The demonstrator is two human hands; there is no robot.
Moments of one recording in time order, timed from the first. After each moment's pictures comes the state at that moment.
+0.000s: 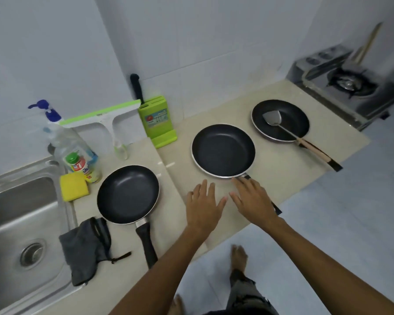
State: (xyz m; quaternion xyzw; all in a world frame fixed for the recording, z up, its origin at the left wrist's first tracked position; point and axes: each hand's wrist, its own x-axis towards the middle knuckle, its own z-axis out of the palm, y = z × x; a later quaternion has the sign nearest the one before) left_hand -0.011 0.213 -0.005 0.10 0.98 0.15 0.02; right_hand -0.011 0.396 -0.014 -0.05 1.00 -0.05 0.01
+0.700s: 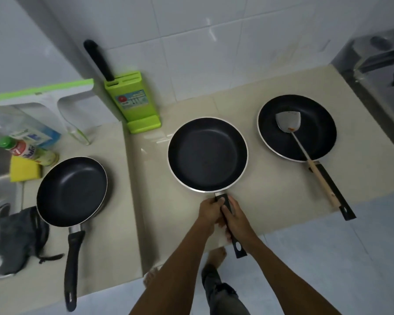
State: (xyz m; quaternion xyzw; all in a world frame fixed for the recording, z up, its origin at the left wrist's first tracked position) left_hand -0.112 0.401 -0.081 -0.39 0.59 0.65 0.27; right_hand -0.086 0.507 -0.093 0.18 0.79 -0.51 0.29
